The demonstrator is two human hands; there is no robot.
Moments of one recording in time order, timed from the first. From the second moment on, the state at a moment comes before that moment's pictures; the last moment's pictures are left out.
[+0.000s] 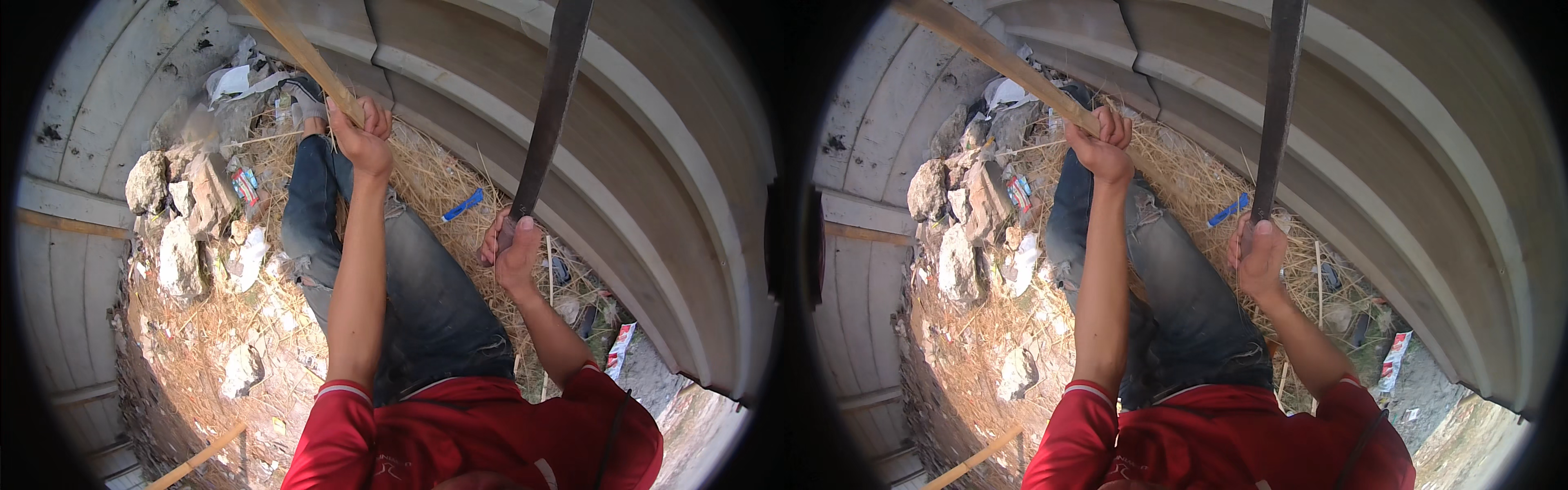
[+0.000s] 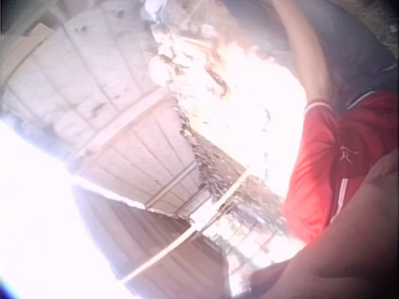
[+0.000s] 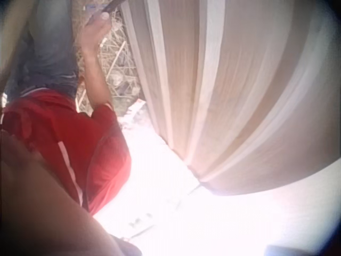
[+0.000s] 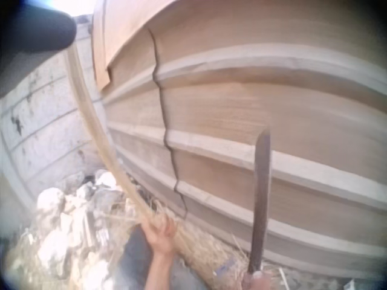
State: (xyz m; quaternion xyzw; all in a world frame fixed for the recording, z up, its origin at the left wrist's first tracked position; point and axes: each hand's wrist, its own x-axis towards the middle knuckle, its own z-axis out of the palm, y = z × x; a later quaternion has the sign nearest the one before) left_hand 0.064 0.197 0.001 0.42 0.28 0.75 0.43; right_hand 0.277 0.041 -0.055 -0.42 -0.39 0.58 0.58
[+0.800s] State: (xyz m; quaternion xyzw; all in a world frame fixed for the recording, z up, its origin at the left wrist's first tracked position) left_hand 0.069 0.206 -0.010 0.42 0.41 0.79 0.17; right_hand 0.309 0.047 0.024 -0.46 -0.36 0.65 0.49
